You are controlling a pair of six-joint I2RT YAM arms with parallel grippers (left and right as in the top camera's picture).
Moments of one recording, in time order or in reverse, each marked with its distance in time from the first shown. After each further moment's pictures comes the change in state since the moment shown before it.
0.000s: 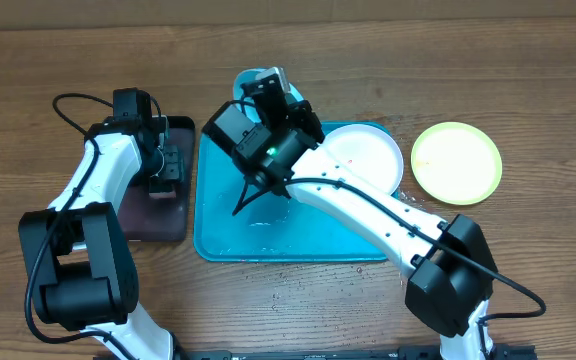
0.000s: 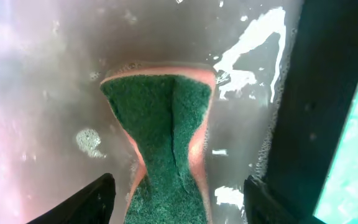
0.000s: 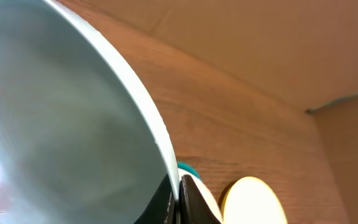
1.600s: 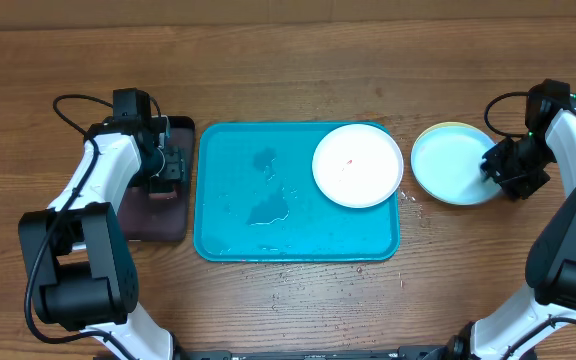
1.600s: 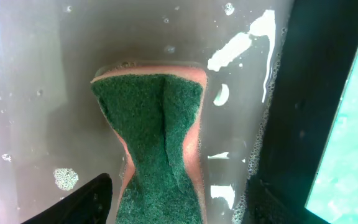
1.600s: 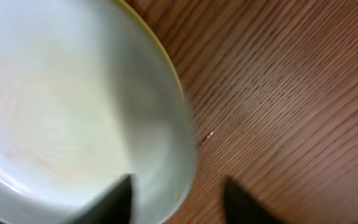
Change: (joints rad) left arm 0.002 0.000 0.000 -0.003 0.023 -0.004; right arm -1.168 -0.121 -0.394 -0.249 -1.003 0.254
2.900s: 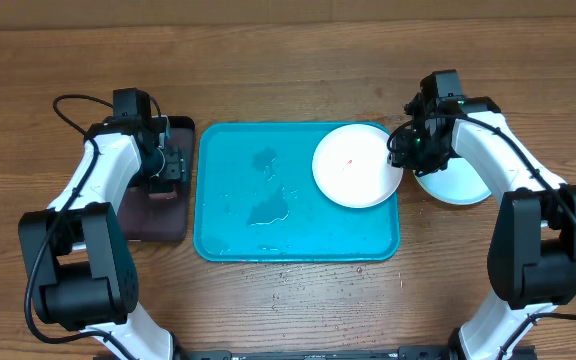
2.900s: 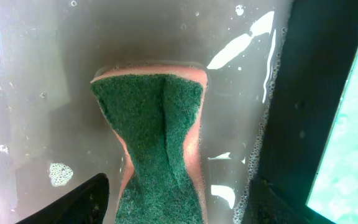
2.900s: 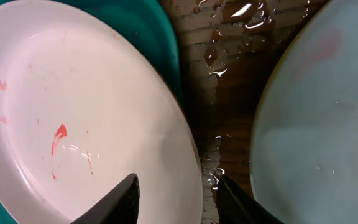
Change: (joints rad) left arm 0.000 0.000 0.000 0.000 0.000 0.000; right arm 0.401 0.000 -0.102 0.367 -0.186 -0.433
